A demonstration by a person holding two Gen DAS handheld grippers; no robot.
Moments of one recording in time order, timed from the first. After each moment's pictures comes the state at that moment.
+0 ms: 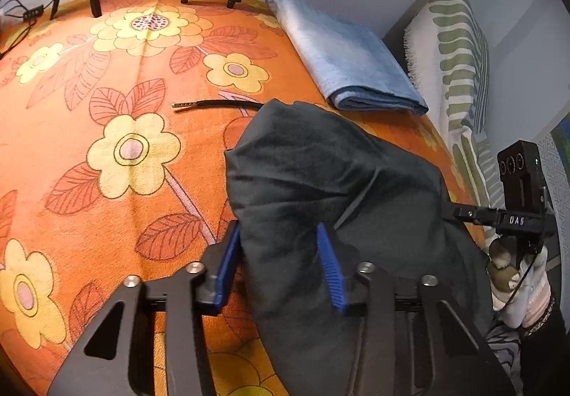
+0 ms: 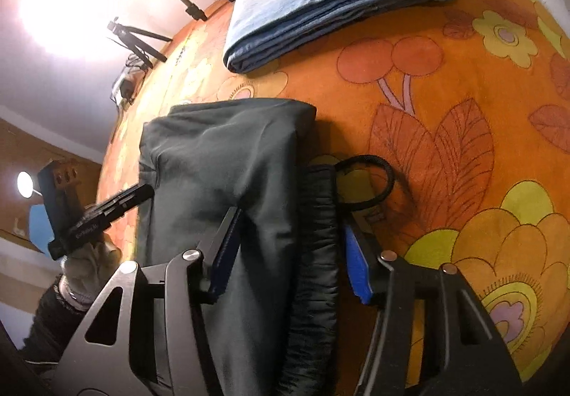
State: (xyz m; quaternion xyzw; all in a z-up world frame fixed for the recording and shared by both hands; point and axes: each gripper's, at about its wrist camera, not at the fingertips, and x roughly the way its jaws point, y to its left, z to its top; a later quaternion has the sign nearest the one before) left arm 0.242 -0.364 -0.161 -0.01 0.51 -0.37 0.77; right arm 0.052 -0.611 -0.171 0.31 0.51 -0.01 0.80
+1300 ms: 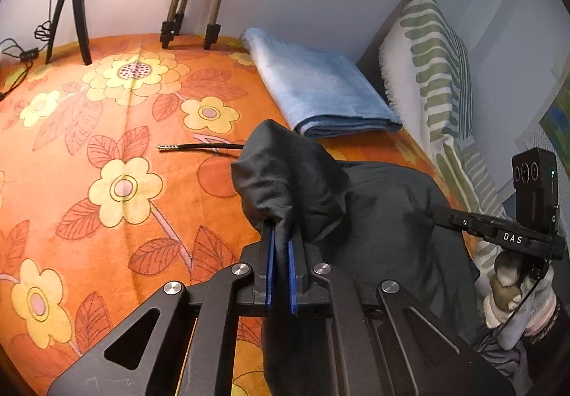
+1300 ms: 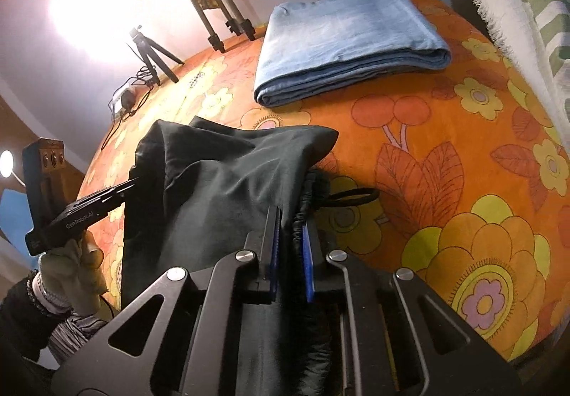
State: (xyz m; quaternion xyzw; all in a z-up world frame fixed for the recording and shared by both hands) left arm 0.223 -0.369 -0.129 -0.01 0.45 -0.40 0.80; right arm 0.025 -0.570 -0.125 0.24 0.44 -0.07 0.86
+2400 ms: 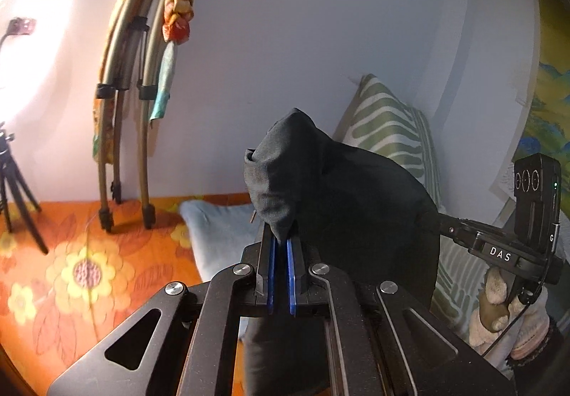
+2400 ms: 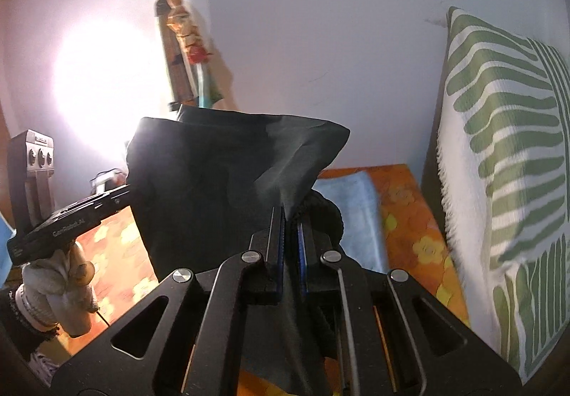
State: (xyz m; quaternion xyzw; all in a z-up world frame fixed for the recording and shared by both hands) left arm 0.308 -0.473 0.011 -0.03 0.28 -0.46 0.84; right arm 0.106 -0.633 0.050 0.10 0.30 -0.14 0.94
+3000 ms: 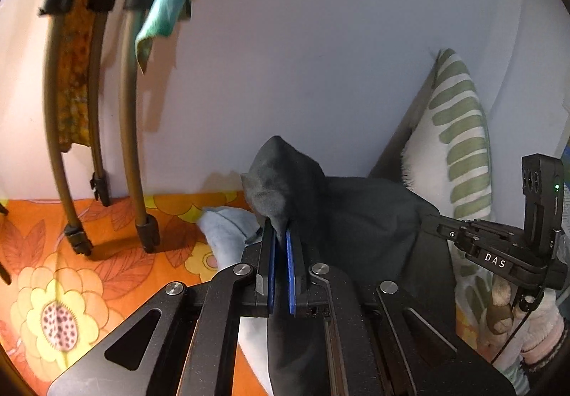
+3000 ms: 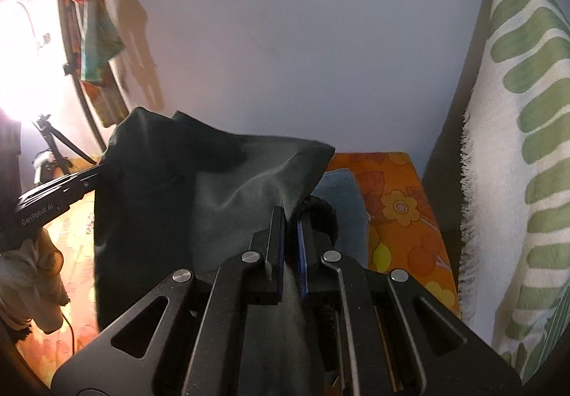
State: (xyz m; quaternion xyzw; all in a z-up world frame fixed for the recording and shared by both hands) left arm 0.432 -0.546 -0.072 -0.03 0.33 -0.41 0.85; right arm 0.248 -0.734 -0.050 0.08 0.38 -0.17 0.90
